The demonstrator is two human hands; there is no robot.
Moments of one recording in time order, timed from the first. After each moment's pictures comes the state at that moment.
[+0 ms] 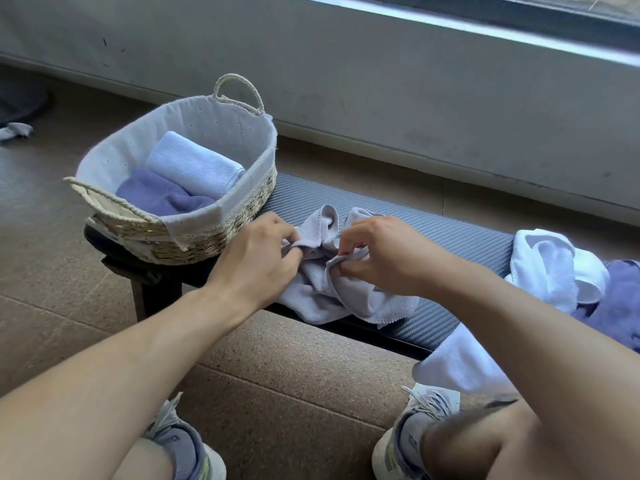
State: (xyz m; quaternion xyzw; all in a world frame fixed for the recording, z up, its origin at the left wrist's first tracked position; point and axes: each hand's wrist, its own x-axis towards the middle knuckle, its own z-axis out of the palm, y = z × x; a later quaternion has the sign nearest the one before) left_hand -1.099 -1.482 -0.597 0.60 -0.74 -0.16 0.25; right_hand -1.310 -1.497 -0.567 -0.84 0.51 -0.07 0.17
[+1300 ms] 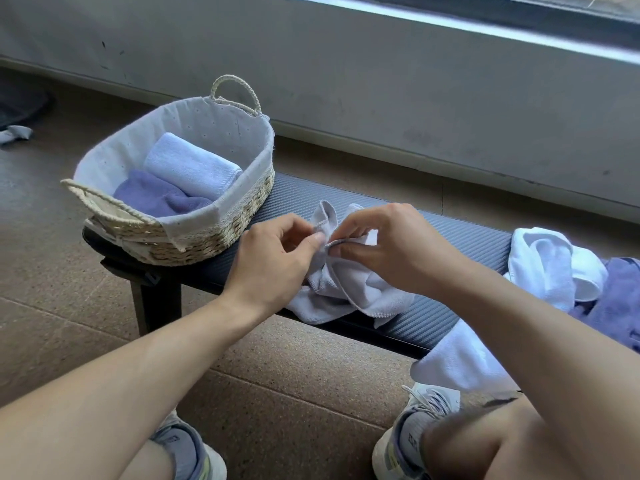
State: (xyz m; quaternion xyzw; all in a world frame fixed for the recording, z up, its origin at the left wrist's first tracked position) left_hand -1.122 -1.467 -0.591 0.57 -0.62 -0.33 0.42; right_hand -1.315 -1.485 -0.550 -0.80 0.50 -0.22 0.22
